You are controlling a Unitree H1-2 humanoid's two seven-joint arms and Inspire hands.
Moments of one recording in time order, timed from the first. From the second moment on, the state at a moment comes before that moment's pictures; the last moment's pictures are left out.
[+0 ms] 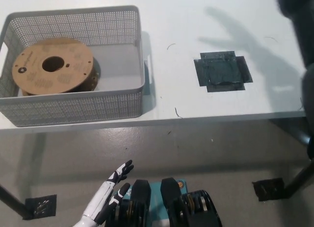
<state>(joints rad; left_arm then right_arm) -0.06 0.18 -0.16 0.31 0.20 -0.43 -0.10 -1.50 -0.23 -0.09 0.98 0.14 0.14 0.36</state>
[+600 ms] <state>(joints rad) -0.06 0.17 -0.16 0.33 0.20 -0.42 -0.10 -0.90 -0.27 -0.09 0.39 0.14 0.22 0.38</state>
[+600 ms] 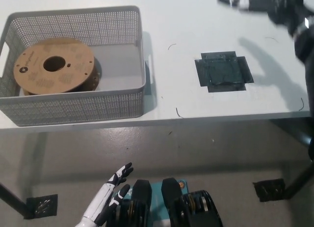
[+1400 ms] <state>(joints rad) -0.05 0.16 -0.16 0.33 0.20 -0.42 -0.10 -0.06 -0.09 0.02 -0.39 0.11 0.19 0.36</state>
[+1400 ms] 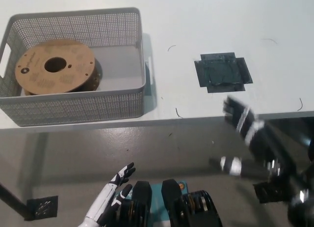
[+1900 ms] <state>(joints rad) -0.04 0.16 -0.16 0.33 0.20 -0.42 -0.09 0.17 -0.03 0.07 -0.27 -0.01 -0.05 0.31</state>
